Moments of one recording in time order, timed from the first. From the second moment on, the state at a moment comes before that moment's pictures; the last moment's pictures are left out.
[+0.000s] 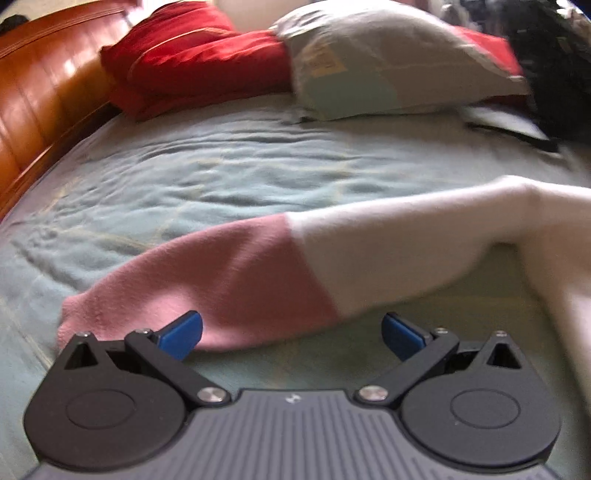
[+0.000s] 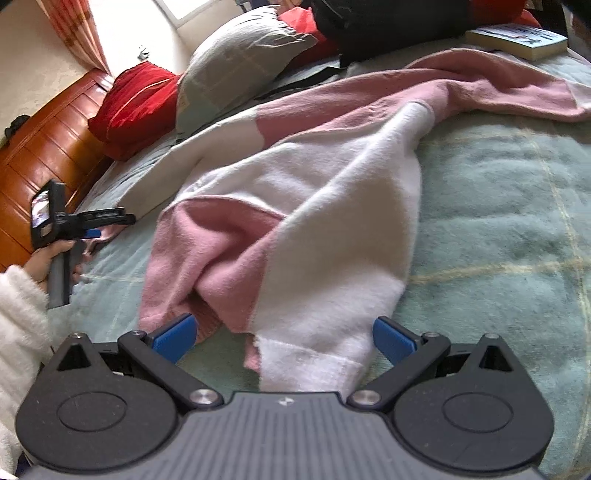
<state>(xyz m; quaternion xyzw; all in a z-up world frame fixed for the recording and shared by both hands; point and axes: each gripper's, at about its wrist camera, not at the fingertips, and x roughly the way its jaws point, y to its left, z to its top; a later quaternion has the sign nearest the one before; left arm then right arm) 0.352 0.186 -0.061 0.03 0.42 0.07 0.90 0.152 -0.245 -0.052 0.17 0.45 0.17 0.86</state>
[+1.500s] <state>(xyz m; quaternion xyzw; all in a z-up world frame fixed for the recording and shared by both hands) 0.173 -0.185 -0.063 0.32 0.33 -0.28 0.84 0.094 -0.399 -0.065 0.35 0.38 0.13 0.84</state>
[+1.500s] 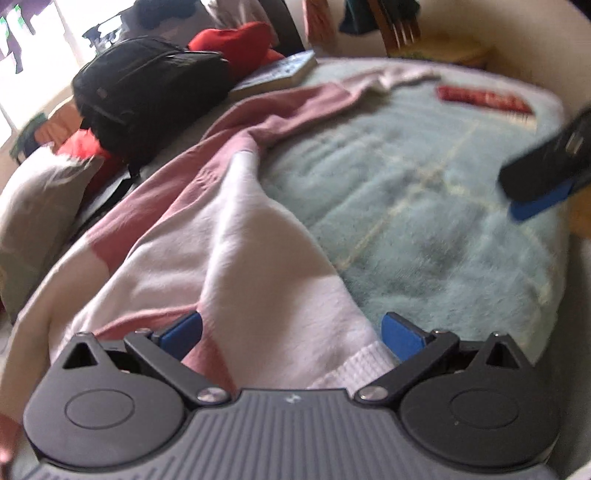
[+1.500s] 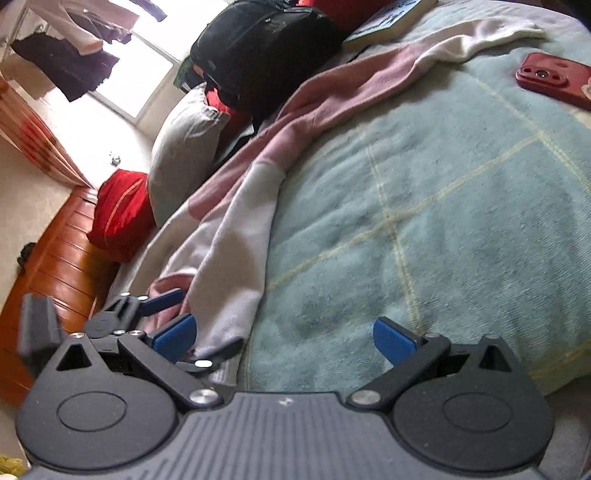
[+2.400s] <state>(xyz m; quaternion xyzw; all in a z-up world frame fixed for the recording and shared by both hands) 0.249 -0.075 -0.019 0.24 0.32 -0.12 0.91 0.109 -0.369 -0.081 0.36 0.41 0.15 0.83</state>
